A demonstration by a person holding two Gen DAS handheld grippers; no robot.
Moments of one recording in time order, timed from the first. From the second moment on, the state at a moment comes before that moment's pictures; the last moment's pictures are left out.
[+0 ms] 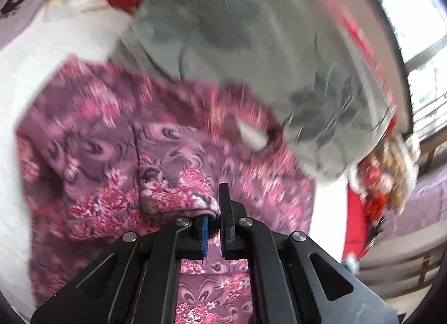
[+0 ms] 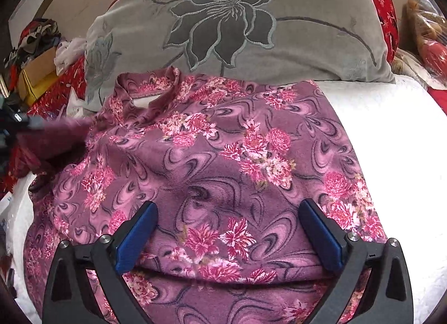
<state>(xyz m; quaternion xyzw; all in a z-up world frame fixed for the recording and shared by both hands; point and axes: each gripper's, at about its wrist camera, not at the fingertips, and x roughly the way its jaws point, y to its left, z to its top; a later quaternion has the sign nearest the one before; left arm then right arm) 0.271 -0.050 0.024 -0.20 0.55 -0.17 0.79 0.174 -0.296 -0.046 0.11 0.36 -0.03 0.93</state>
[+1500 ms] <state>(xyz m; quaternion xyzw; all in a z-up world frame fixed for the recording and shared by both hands) 0.244 0.122 -0.063 -0.47 0.54 -0.15 0.68 0.211 -0.110 0.011 -0.08 0.35 0.16 0.92</state>
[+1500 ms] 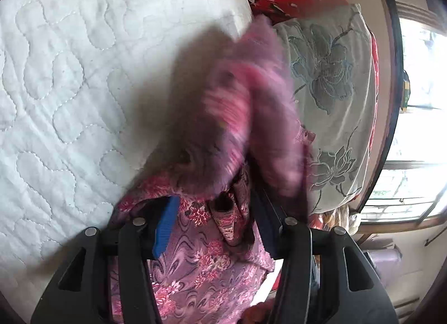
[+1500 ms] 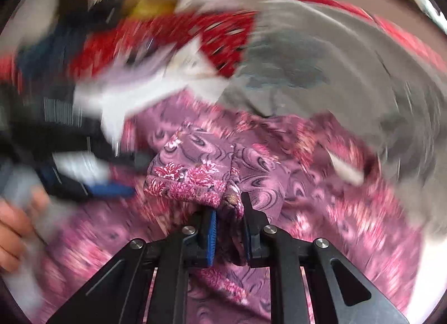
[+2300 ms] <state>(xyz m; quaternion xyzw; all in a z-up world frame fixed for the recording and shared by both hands) 0.255 0.094 -0.047 -0.42 0.55 -0.13 0.71 0.194 -0.346 -0.036 0.43 0.34 0.02 0.84</state>
